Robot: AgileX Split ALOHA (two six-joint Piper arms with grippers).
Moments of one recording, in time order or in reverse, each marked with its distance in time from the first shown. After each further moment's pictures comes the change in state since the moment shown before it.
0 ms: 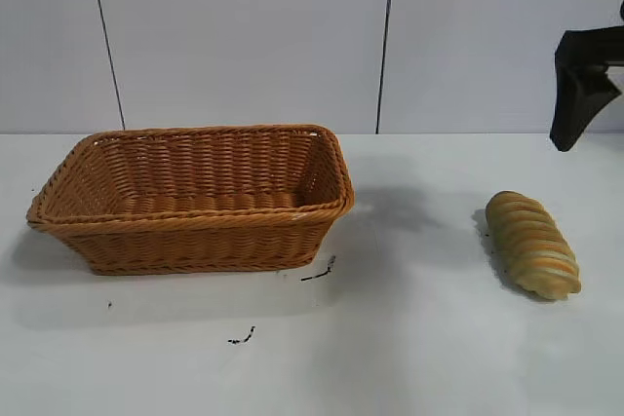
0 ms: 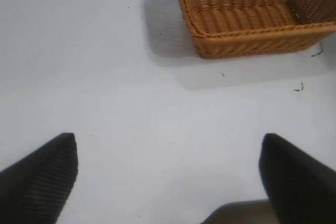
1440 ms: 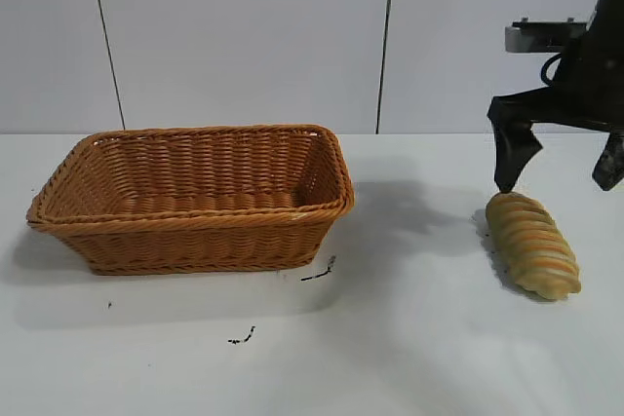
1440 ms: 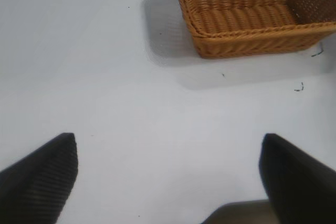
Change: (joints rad) left arm 0.000 0.000 0.000 0.000 0.000 0.000; right arm 0.075 0.312 -0.173 -0.074 -0.116 0.086
